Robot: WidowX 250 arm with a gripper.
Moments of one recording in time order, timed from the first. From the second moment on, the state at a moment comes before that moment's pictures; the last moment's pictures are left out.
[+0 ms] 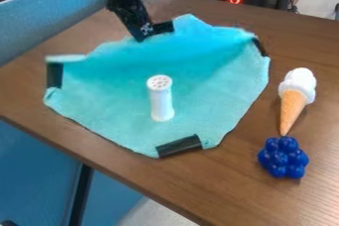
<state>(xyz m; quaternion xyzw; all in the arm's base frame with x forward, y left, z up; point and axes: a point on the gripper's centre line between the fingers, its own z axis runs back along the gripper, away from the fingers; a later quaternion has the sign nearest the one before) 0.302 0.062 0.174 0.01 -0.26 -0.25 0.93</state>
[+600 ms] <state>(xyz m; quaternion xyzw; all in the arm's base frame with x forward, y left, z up) 0.261 0.020 0.181 0.03 -0.25 -0.27 0.93</state>
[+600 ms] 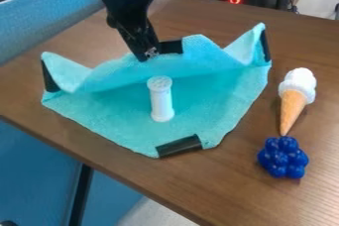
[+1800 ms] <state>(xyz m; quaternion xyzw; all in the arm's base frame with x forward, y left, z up) 0.246 0.024 0.162 -0.16 -0.15 -0.28 0.94</state>
